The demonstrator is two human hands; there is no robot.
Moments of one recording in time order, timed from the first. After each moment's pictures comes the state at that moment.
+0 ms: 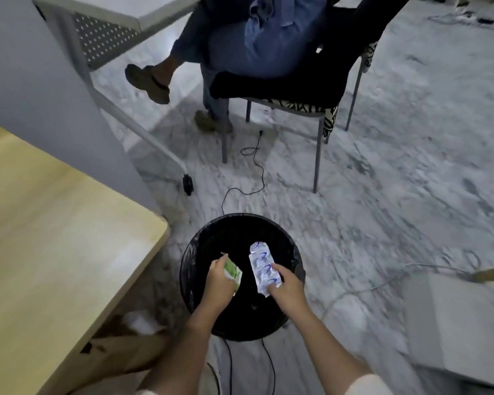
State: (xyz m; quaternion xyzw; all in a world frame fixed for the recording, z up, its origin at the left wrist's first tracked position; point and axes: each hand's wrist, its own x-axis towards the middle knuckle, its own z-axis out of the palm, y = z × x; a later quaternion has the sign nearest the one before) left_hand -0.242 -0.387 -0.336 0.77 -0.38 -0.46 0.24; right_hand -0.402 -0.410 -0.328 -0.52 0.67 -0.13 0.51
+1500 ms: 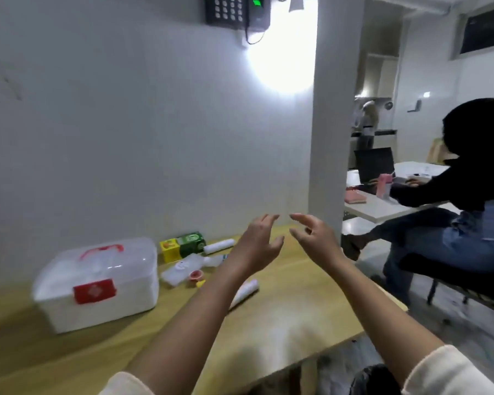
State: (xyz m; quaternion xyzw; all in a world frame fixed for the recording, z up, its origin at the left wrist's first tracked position) left_hand -0.071 -0.113 0.092 0.81 -0.49 0.05 0.33; right_hand -0.157 -0.230 0.087 -0.85 0.19 -0.33 0.36
